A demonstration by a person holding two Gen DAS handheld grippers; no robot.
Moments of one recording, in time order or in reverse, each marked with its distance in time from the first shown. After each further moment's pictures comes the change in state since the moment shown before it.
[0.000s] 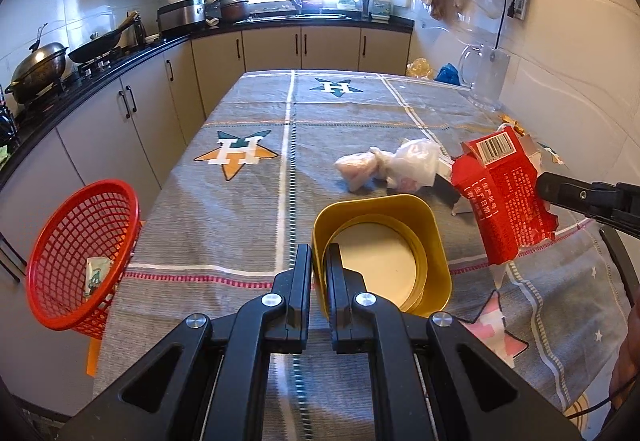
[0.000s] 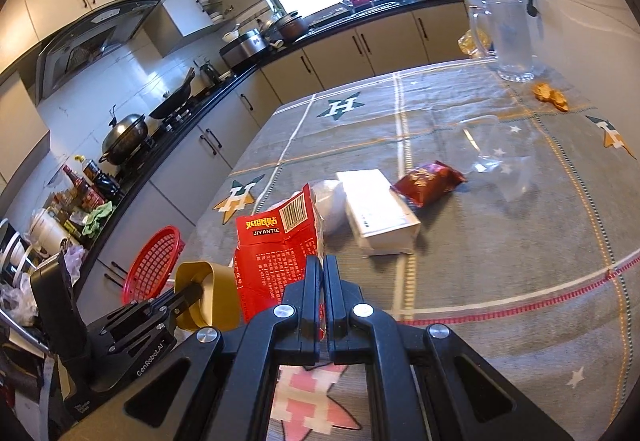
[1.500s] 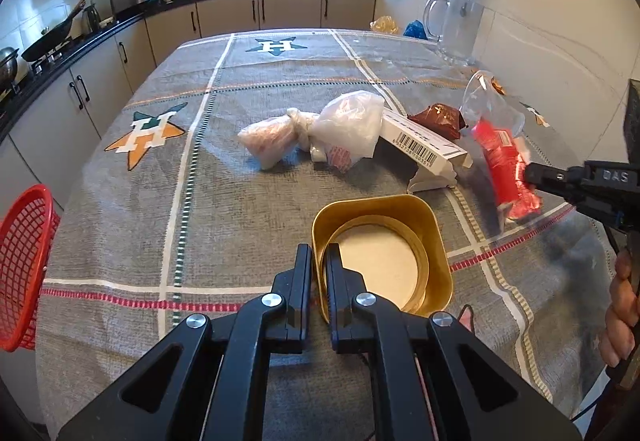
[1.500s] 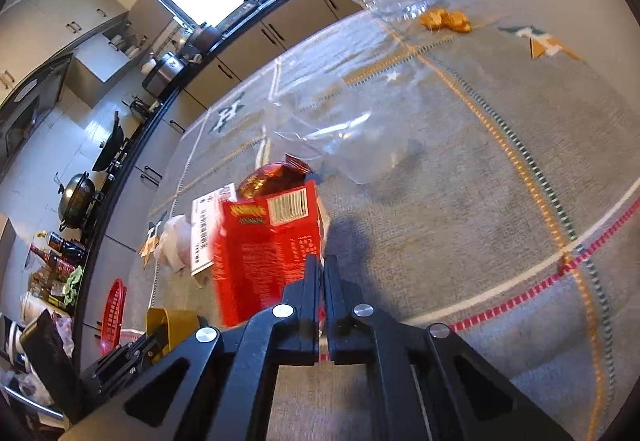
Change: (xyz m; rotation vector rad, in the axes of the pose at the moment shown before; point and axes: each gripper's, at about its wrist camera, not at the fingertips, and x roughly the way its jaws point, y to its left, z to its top) left arm 0.059 -0.056 0.007 0.073 0.133 -0.097; right arm 0.011 -0.125 0.004 0.291 0.029 -0.107
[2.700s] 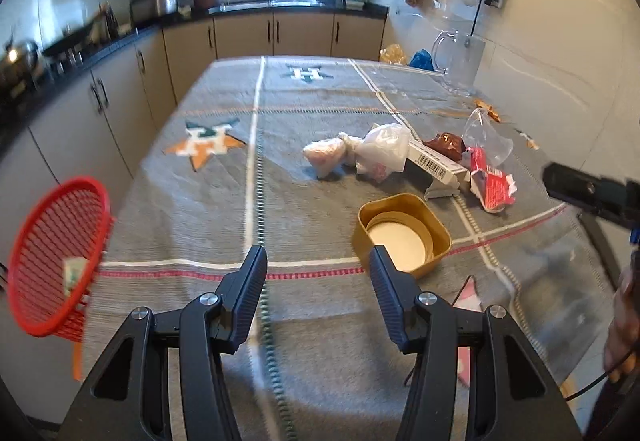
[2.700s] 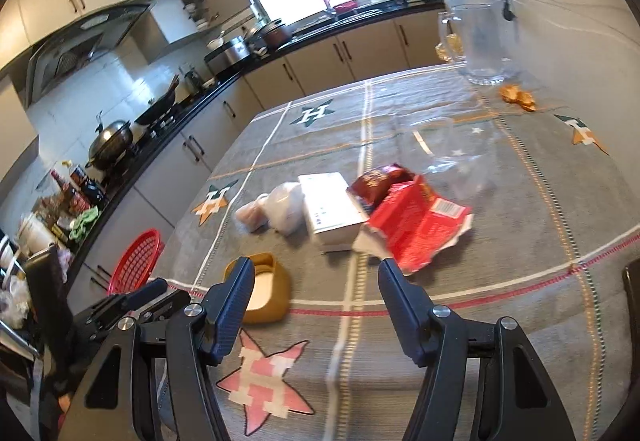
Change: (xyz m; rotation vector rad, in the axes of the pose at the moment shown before) left arm -0.053 0.048 -0.013 -0.052 -0.067 -0.032; right arm -0.048 0.082 -0.039 -0.266 -0.070 0.049
